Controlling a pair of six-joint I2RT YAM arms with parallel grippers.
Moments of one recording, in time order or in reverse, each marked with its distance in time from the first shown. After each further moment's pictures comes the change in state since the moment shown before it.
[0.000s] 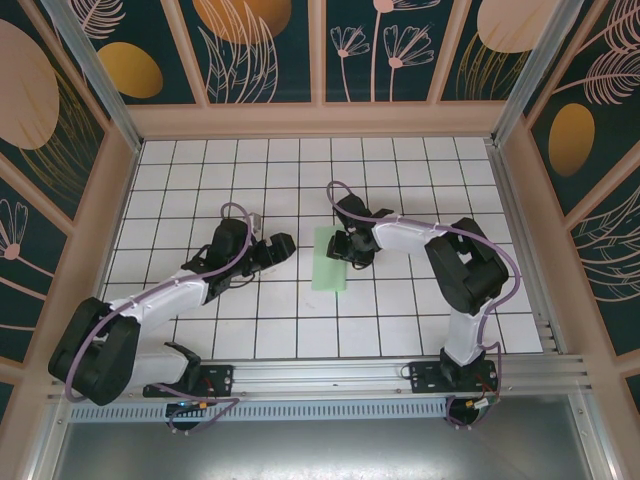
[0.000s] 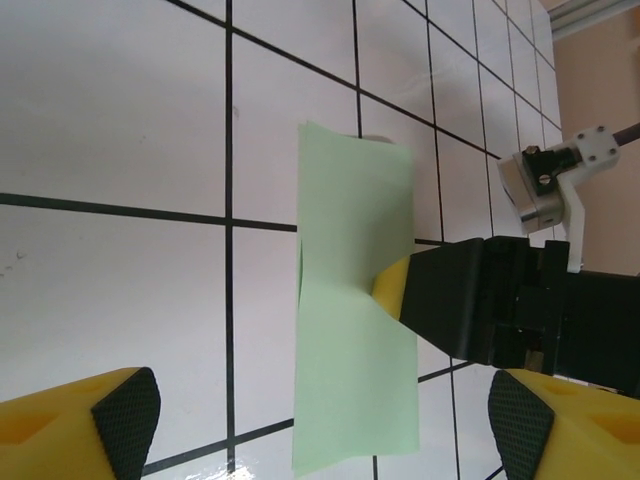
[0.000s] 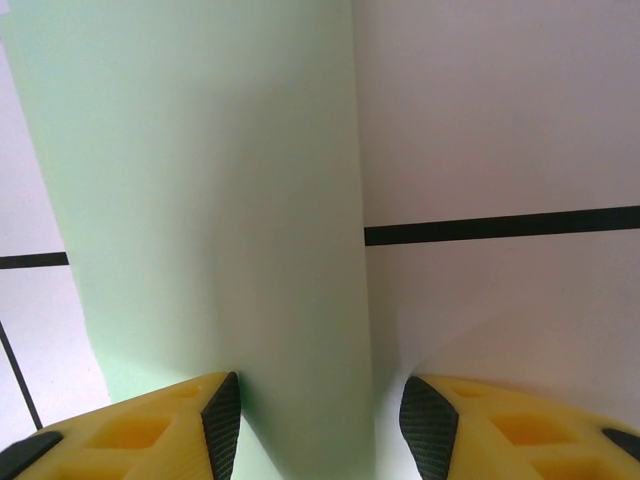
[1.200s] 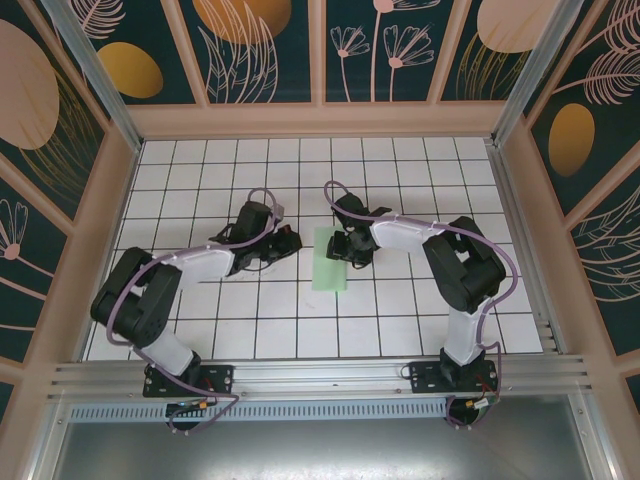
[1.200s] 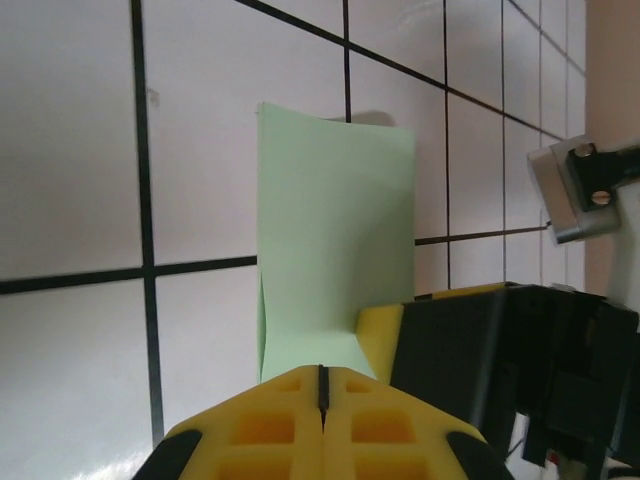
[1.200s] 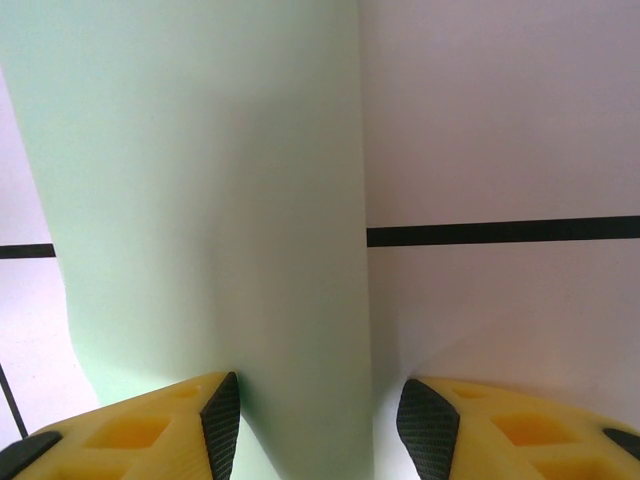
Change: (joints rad) left arm -0.016 0.357 0.235 0.021 0.127 0.015; right arm 0.002 0.024 0.026 -0.034 0.006 -0.040
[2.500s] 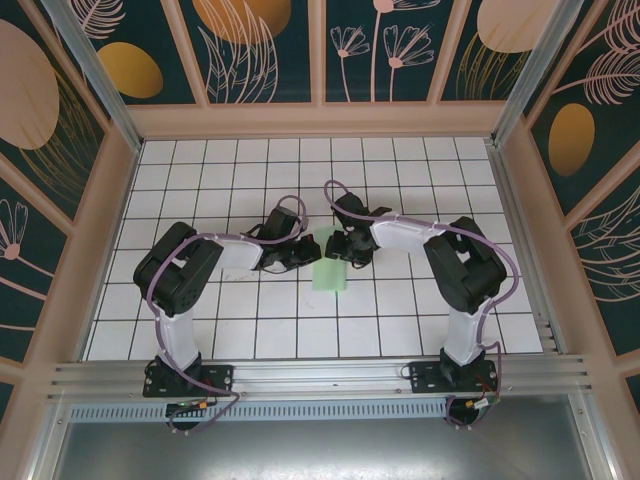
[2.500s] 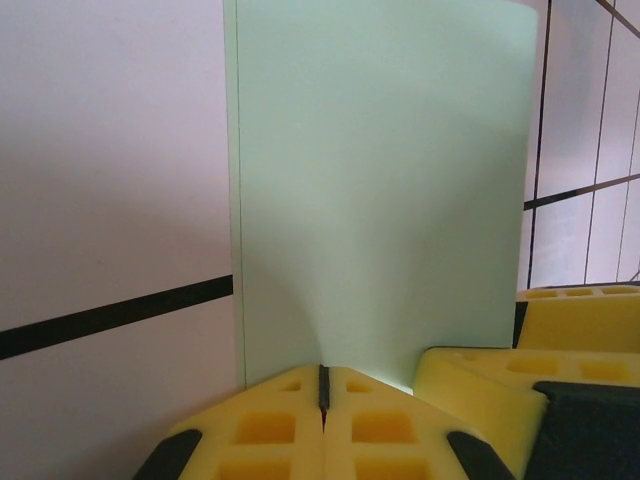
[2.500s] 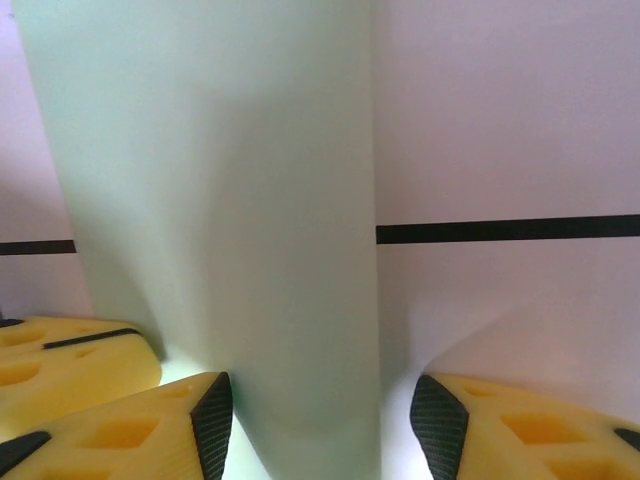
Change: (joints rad) left arm -0.085 0.258 0.111 0.036 0.022 -0.002; right arm 0.002 -0.021 0.001 0.004 -0.008 0.004
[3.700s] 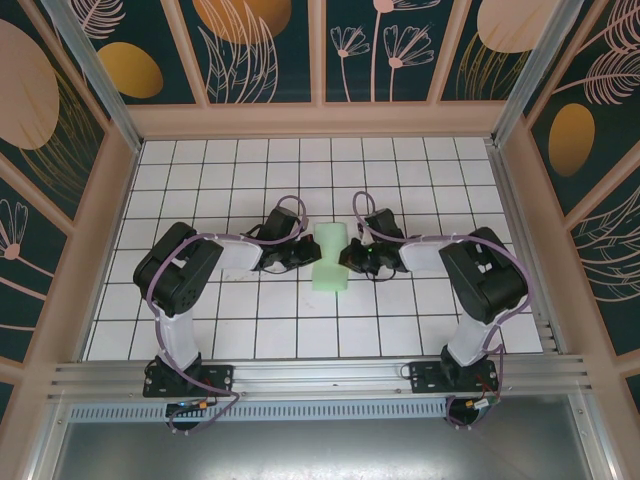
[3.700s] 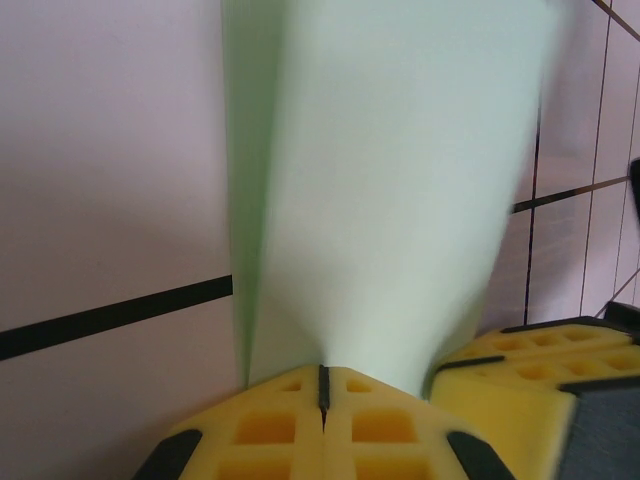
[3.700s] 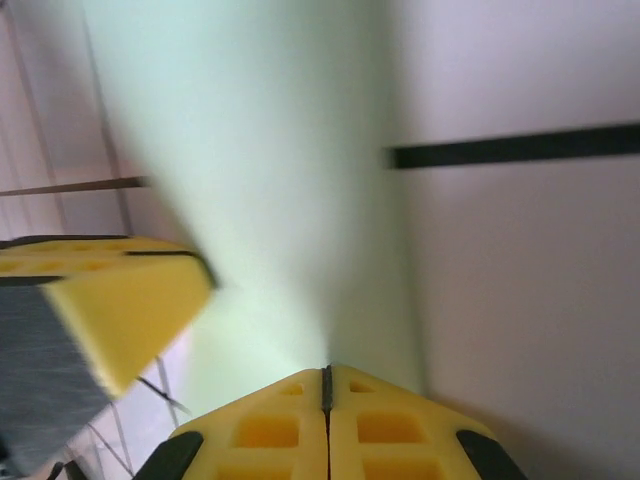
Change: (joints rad) left arm 0.000 0.000 -0.004 0.007 0.000 0.002; right arm -0.135 -0.120 -0.409 0.576 -0.380 0.058
